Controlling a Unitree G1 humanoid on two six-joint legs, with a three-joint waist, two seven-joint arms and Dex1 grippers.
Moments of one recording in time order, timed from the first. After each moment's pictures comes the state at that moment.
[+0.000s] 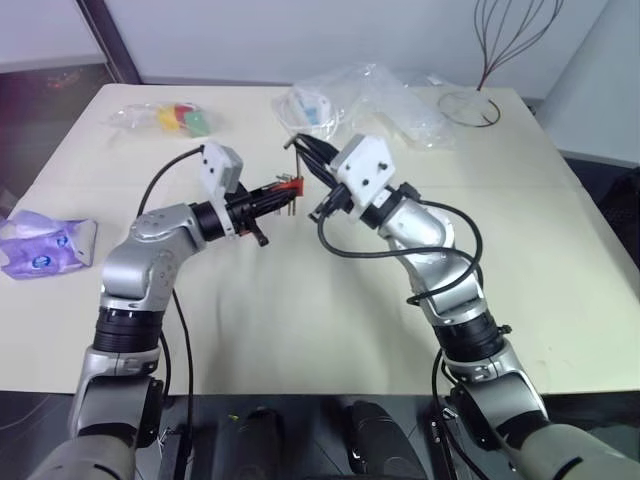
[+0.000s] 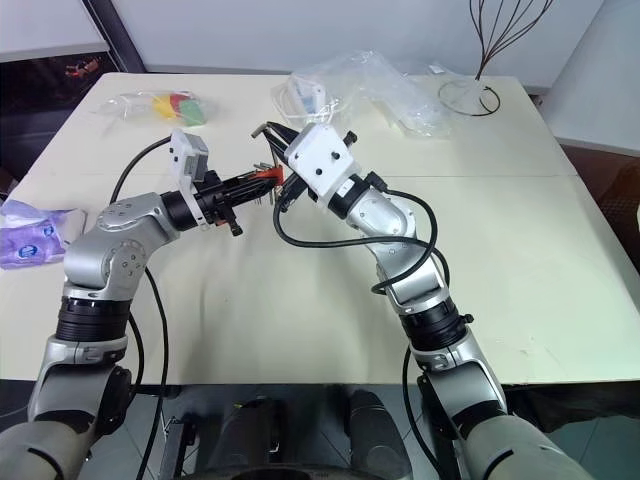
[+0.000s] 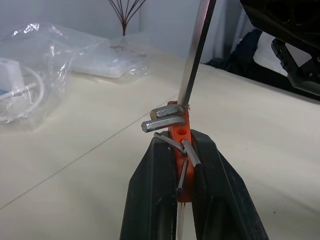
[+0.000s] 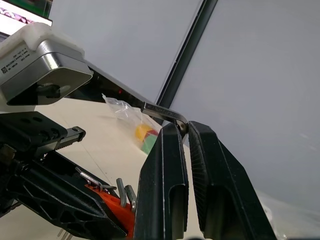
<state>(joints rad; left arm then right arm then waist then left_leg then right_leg) -0.63 0.47 0.05 0.00 -0.51 0.55 -0.84 -0.69 -0.21 0.24 -0.11 0.01 0.10 0.40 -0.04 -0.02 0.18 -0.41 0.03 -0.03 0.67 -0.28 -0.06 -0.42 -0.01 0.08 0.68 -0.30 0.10</state>
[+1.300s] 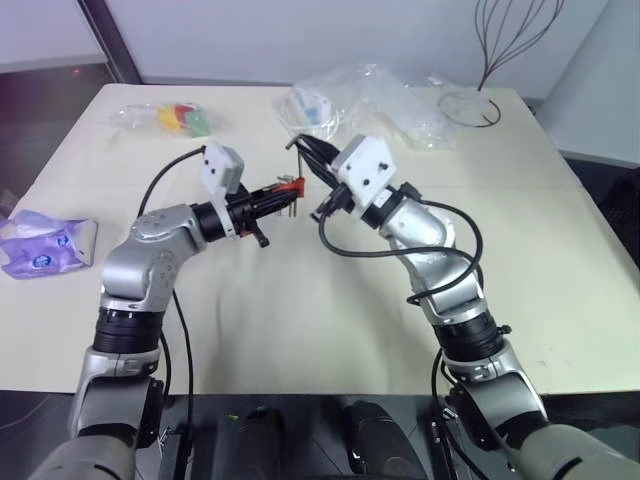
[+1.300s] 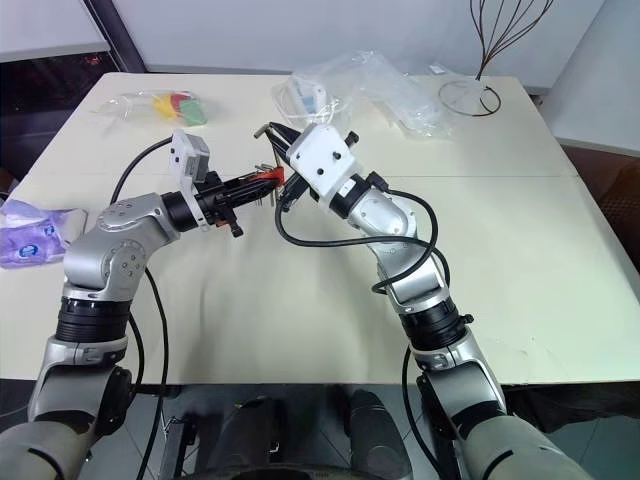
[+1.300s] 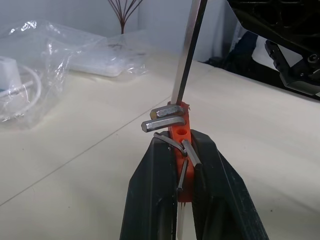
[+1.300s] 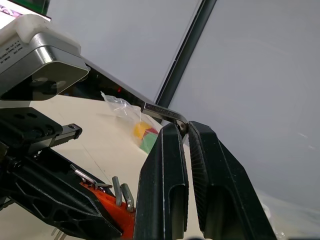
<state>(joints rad) -0.63 0.47 0.05 -0.01 -0.51 0.56 -0.84 -0.69 -0.21 0.23 -0.11 0.00 0.10 0.41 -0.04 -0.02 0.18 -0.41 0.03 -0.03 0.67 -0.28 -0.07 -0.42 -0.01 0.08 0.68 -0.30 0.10</state>
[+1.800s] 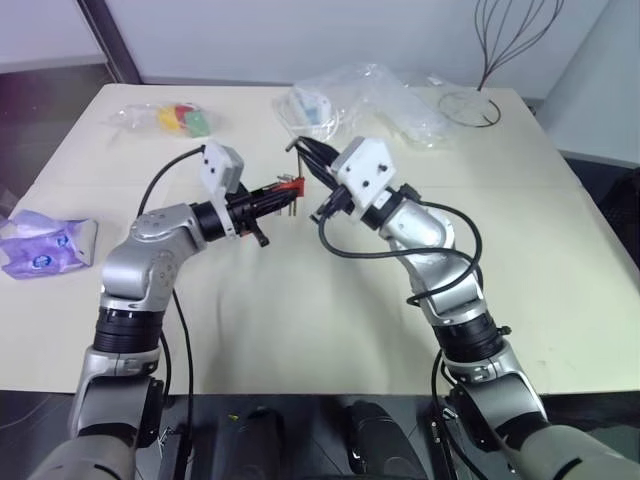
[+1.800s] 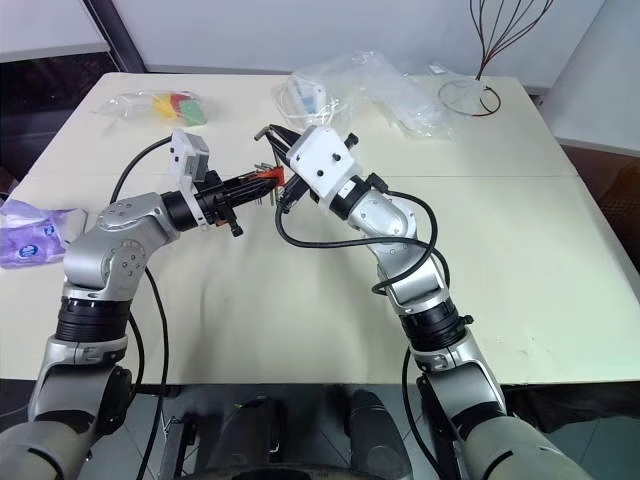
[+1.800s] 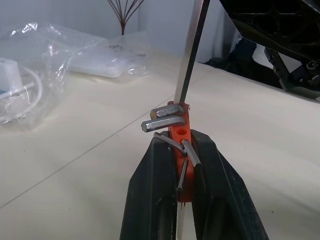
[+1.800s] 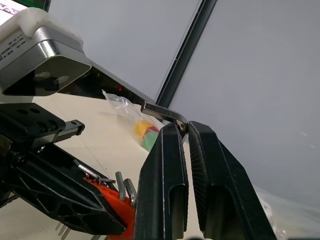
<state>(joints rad) -0.63 0.47 0.05 -0.01 -0.51 0.56 -0.84 -0.69 -0.21 0.23 -0.10 0.00 0.10 0.42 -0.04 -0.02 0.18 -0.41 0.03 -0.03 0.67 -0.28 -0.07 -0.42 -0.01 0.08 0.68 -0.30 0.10</state>
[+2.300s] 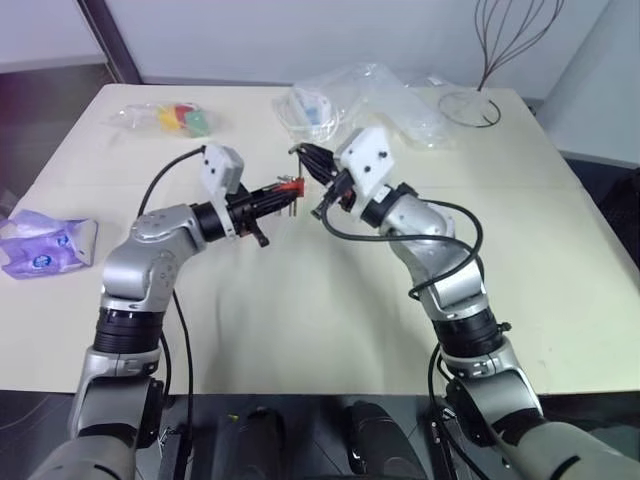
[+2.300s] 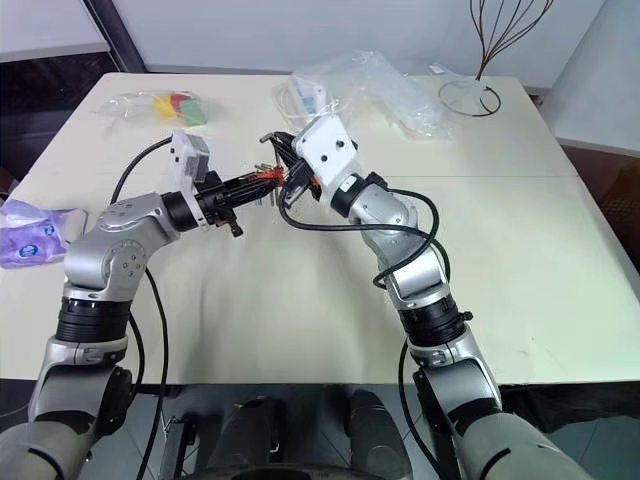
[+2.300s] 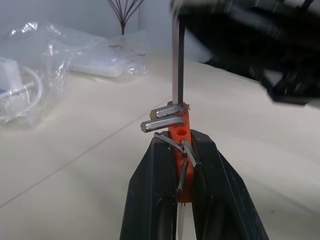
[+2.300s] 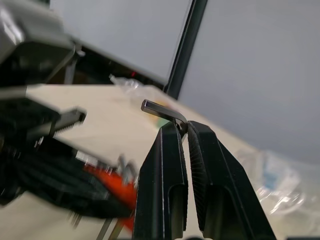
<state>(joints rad) -0.63 0.47 0.05 -0.01 -0.51 0.55 -0.84 -0.71 -0.19 0.20 -0.11 0.09 0.33 0.46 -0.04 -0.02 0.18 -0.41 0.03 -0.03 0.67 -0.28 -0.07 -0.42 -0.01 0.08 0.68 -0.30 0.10</state>
